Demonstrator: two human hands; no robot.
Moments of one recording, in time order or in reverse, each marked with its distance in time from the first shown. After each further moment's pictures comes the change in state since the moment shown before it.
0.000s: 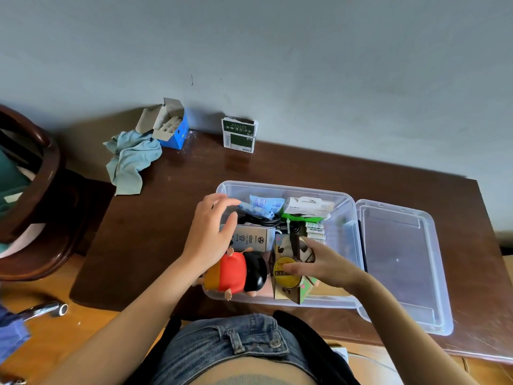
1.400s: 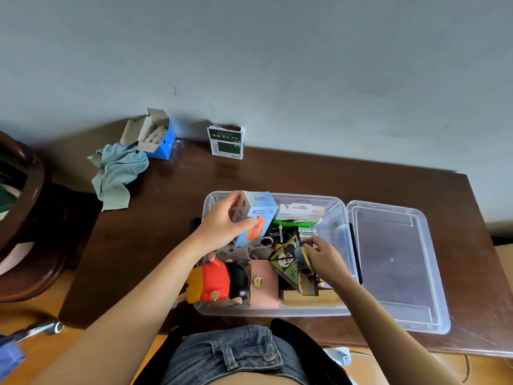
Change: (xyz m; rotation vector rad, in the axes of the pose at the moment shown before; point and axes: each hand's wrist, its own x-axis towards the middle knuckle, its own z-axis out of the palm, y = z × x) left_hand 0.052 0.009 0.018 -0.449 -0.392 -0.104; right_hand 0.026 0.032 -0.013 -0.175 0.513 0.263
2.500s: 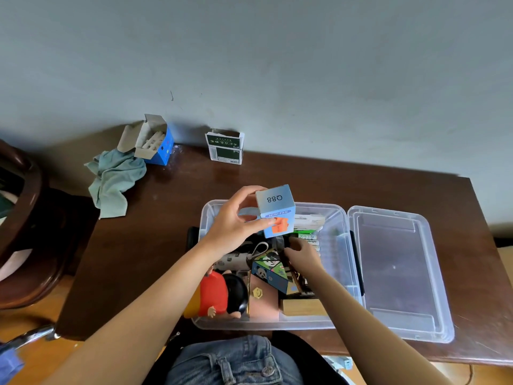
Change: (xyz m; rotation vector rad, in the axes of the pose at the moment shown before) left_hand 0.015 0.021 0.019 -0.286 0.065 0.079; right_hand 0.047 0.000 0.041 0.132 -0.011 0.135
